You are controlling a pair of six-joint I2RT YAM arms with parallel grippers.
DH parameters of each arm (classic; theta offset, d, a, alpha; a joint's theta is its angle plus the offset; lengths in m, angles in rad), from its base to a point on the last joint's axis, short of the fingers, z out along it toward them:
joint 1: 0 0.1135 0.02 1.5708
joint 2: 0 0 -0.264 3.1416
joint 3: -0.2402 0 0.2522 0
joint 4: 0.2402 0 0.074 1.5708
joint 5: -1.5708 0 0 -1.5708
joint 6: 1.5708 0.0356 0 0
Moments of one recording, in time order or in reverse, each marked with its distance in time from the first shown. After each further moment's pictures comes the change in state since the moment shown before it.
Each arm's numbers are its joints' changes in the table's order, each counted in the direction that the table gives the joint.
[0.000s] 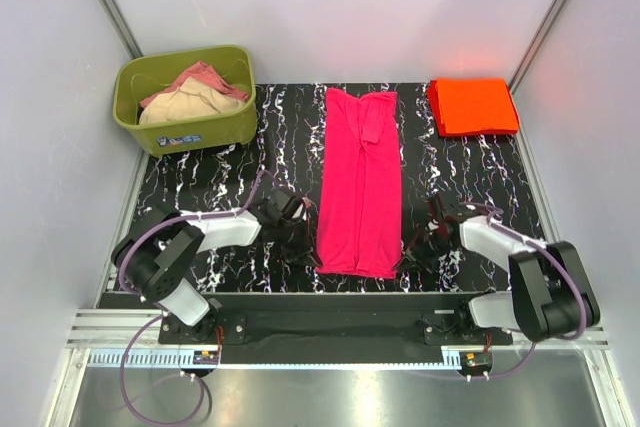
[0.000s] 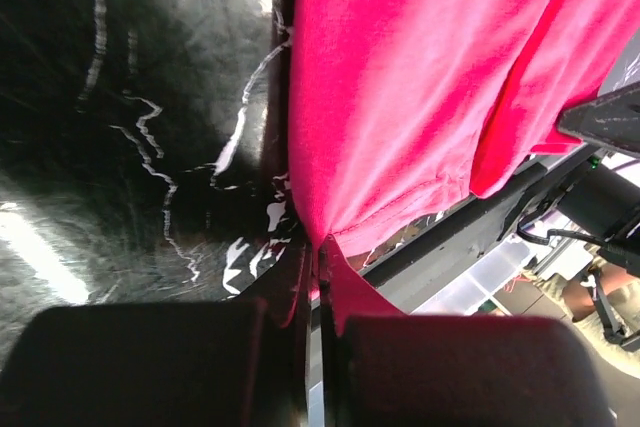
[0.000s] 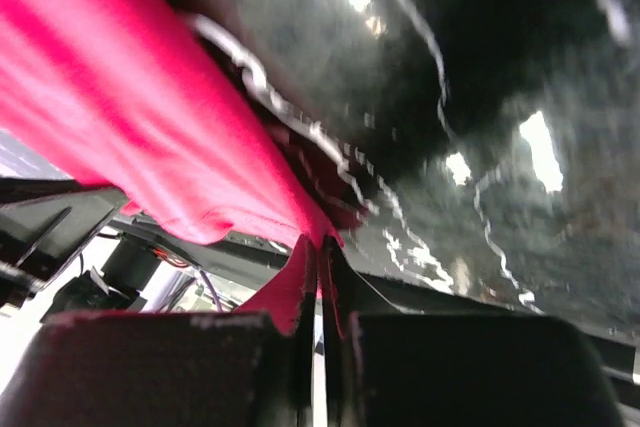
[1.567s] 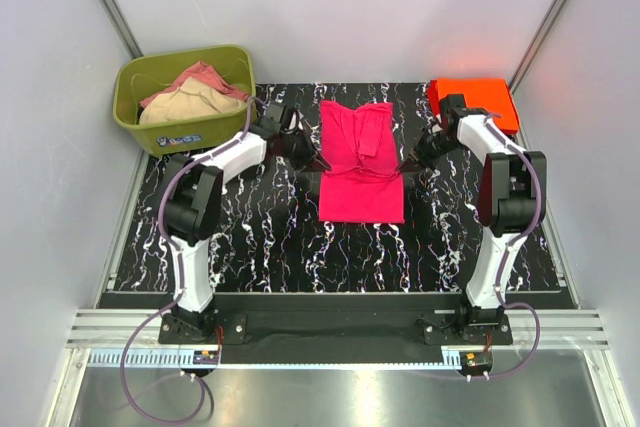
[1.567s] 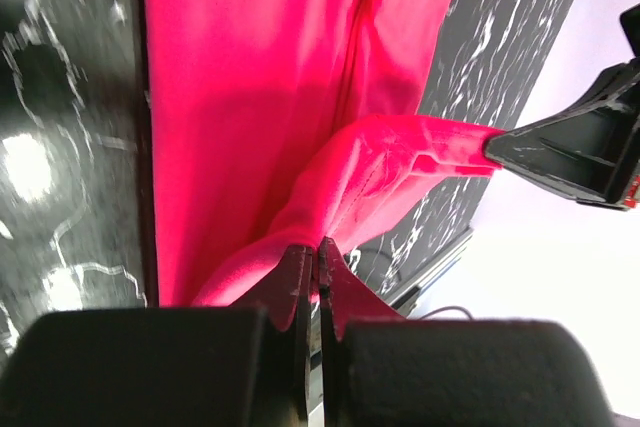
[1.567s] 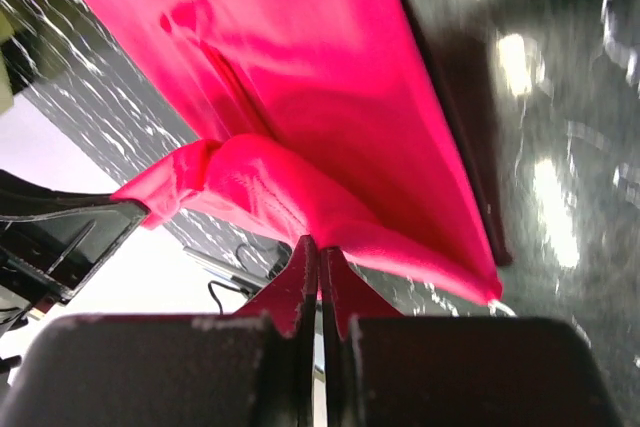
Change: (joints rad) left arm 0.291 -0.399 -0.756 0.163 -0.069 0.002; right arm -0.200 -0.647 -1.001 0.279 0.051 -0.204
